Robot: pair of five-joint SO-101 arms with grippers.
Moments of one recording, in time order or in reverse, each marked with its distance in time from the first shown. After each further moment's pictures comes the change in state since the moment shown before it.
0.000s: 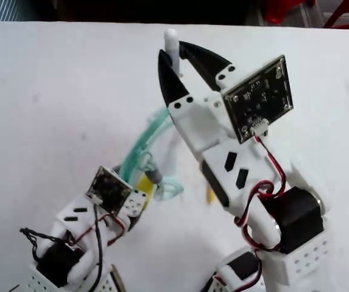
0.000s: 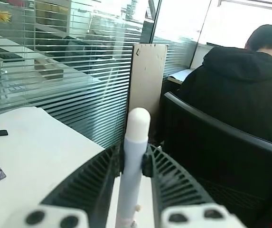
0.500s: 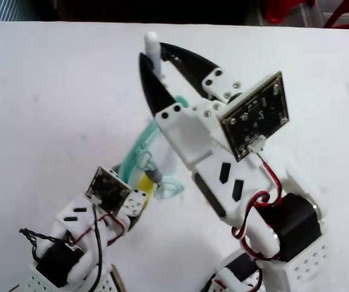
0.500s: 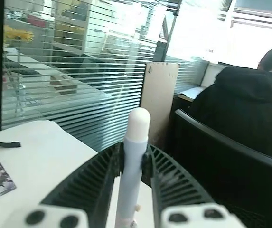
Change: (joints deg) left arm 0.0 0.0 0.0 -0.8 0.1; right arm -2.0 -1.1 0.4 -2.5 0.0
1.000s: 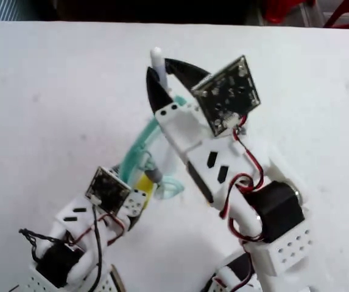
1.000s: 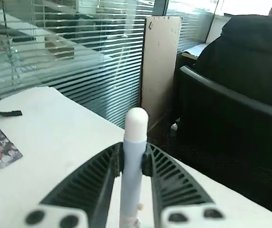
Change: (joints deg) left arm 0.0 0.0 0.0 0.0 0.0; right arm 0.5 -0.5 9.1 0.4 -4.2
